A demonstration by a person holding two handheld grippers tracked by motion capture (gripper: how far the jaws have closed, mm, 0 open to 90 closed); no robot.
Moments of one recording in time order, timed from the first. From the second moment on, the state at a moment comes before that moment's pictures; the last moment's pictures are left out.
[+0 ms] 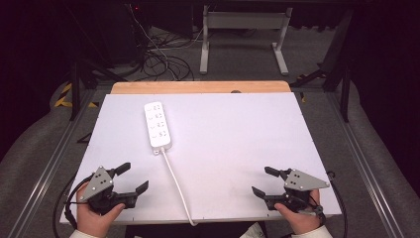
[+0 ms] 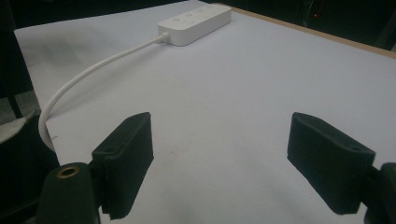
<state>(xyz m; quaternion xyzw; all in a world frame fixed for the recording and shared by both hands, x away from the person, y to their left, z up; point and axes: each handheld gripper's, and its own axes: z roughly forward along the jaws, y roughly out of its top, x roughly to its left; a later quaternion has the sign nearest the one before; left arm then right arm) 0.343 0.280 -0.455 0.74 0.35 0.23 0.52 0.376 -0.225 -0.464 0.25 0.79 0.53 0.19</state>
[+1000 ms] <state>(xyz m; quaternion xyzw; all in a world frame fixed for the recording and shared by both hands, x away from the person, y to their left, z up) 0.354 0.277 -0.432 0.76 0.36 0.21 0.50 0.376 -0.220 -0.465 0.24 0.79 0.53 0.18</state>
